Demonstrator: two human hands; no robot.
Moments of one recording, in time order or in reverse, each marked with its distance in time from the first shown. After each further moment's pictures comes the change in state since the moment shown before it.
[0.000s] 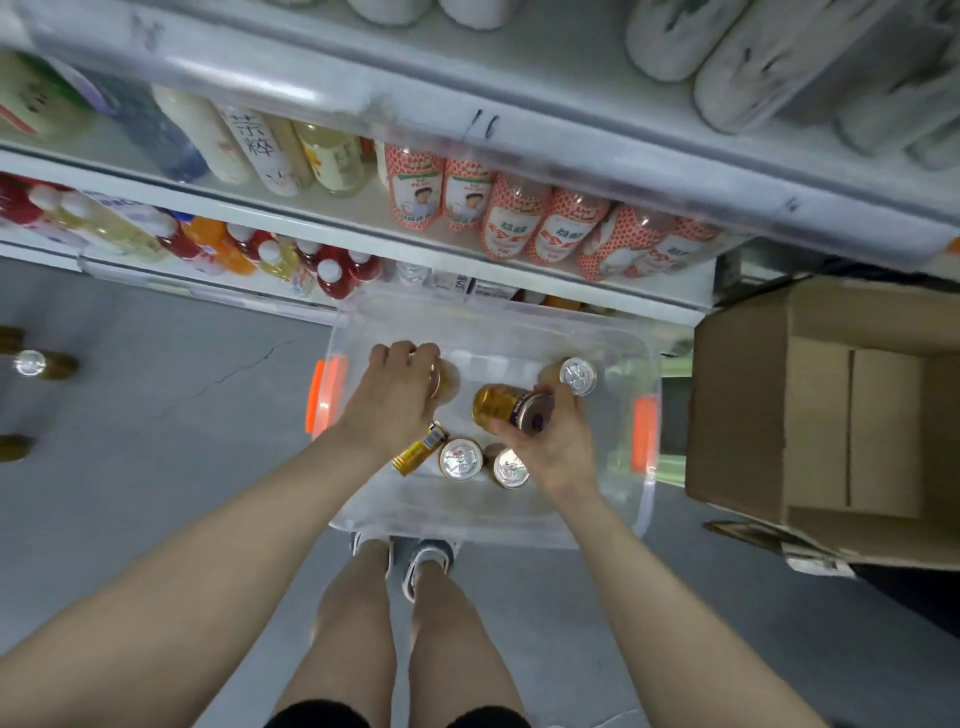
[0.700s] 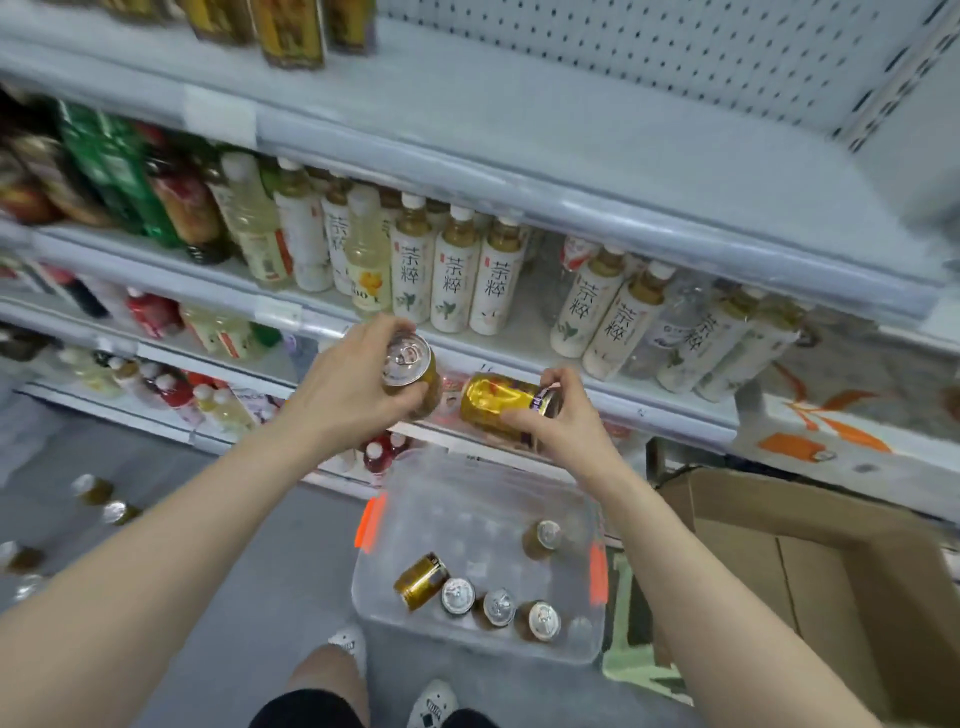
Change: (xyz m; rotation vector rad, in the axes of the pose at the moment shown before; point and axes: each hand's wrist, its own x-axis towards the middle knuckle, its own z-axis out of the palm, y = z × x) left_hand -0.124 0.067 -0.305 -0.208 0.531 -0.058; right_hand -0.112 -0.220 -0.189 0.287 -0.177 -0.459
